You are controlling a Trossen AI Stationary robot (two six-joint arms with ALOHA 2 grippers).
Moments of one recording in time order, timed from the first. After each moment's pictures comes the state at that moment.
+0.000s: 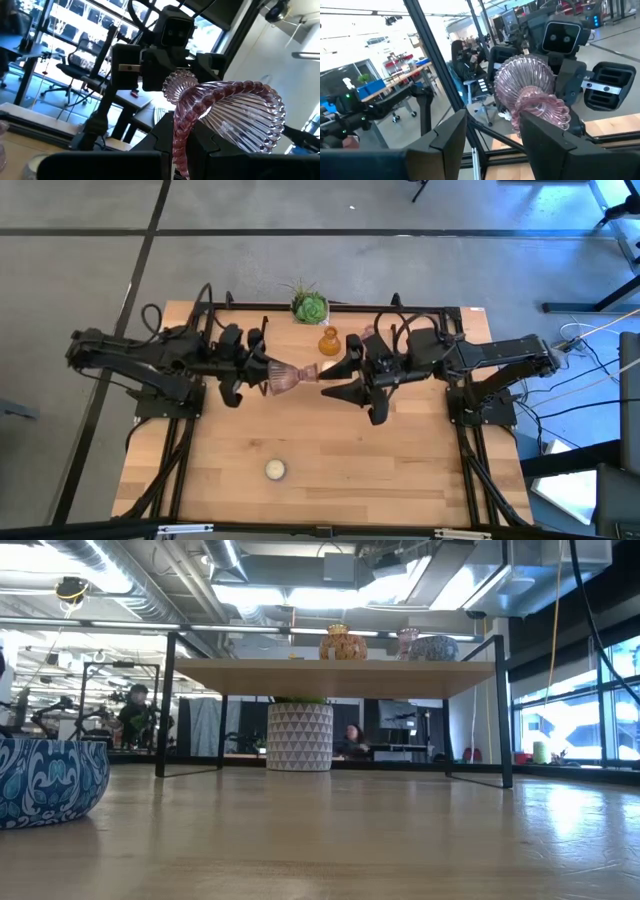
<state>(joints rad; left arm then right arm) -0.14 0.97 0.98 0.21 -0.06 -0.47 0.23 1.47 1.55 -0.04 -0.03 0.38</state>
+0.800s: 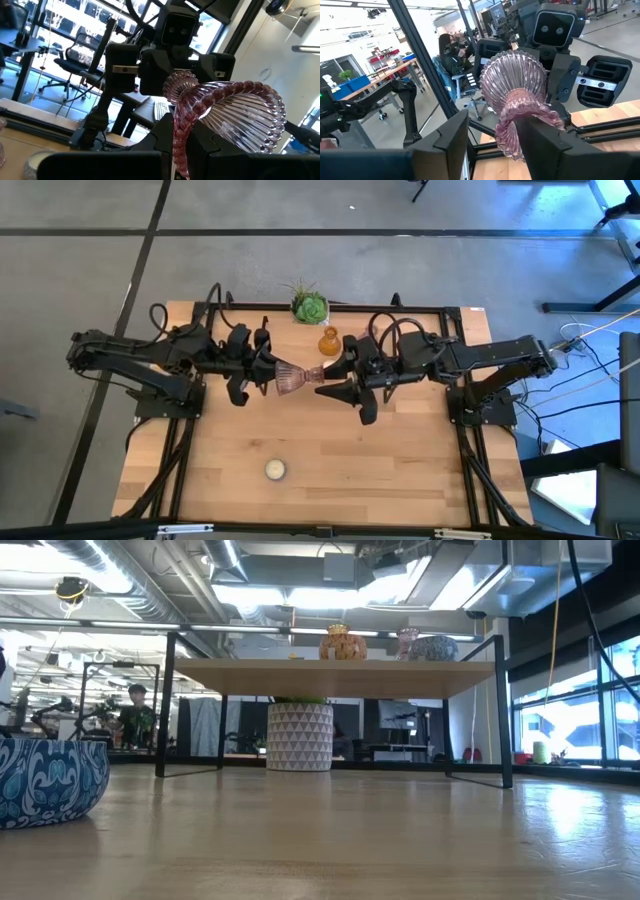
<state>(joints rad) -0.09 1.02 0.98 0.22 0.01 -0.48 0.22 1.50 1.55 -0.07 0.02 0.38</state>
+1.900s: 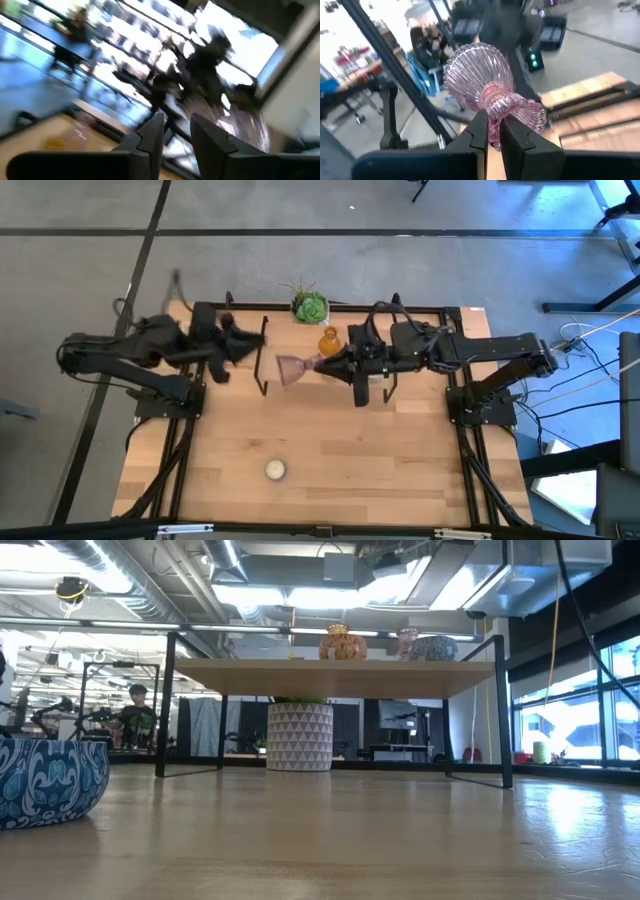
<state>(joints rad) -0.08 0.80 0.98 -0.04 -0.26 -0.49 0.15 1.48 1.55 -0.18 0.04 0.43</state>
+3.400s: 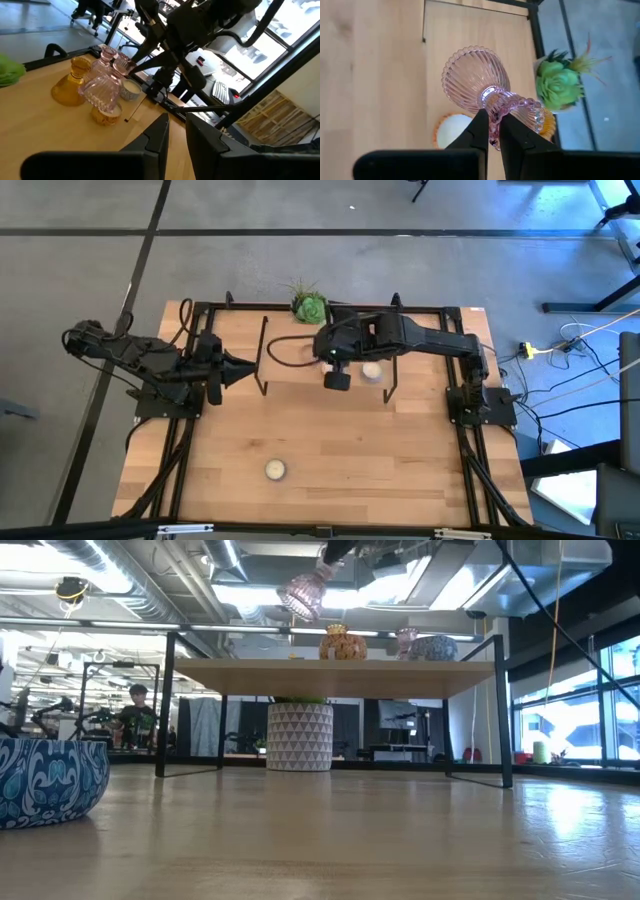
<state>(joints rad) -0.37 0.75 0.98 -0.40 -0.55 -0.71 0.06 2.00 2.33 -1.36 0.36 -0.03</state>
